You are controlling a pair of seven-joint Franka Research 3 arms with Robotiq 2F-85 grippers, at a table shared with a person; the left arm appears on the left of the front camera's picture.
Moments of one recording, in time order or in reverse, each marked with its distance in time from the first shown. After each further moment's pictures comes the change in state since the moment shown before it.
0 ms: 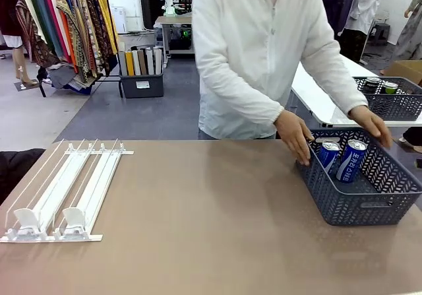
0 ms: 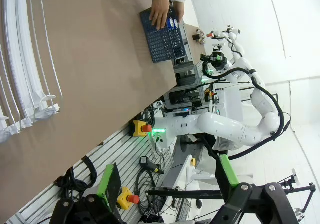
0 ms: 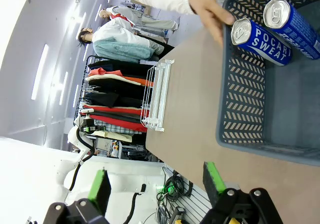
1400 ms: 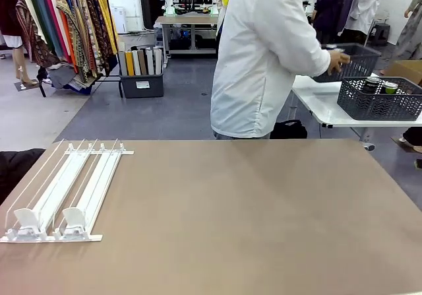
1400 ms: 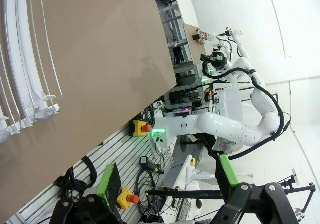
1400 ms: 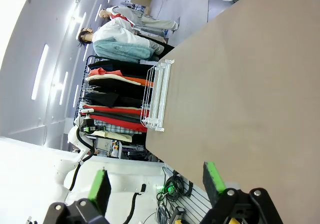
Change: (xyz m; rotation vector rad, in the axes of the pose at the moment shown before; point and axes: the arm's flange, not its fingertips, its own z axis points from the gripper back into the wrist) left arm 0.000 0.000 0.000 0.000 0.000 0.000; right arm 0.000 0.000 0.000 0.000 0.000 0.000
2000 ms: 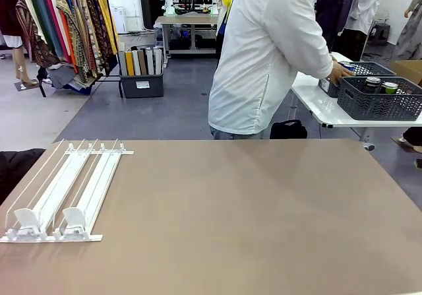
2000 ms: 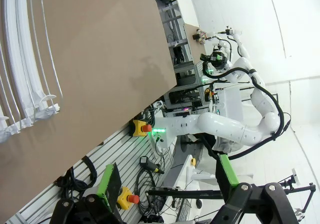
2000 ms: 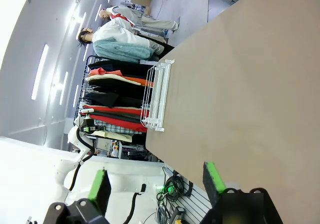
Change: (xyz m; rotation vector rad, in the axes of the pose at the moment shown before) left arm 0.000 0.000 0.000 0.000 0.000 0.000; right arm 0.000 0.000 0.000 0.000 0.000 0.000
